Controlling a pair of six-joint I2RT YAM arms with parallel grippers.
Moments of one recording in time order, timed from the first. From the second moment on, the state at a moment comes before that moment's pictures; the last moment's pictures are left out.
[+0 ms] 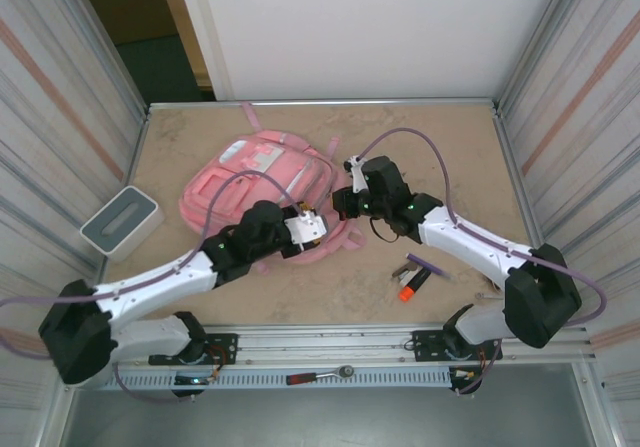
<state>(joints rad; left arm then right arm) -0.87 1.18 0.68 -0.01 -0.06 0.59 0.67 1.37 0.94 -0.18 -0.17 0.44</state>
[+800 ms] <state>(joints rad) -0.64 1.03 0.49 0.14 0.30 0.63 0.68 1.26 0.83 -0.17 -0.12 0.43</state>
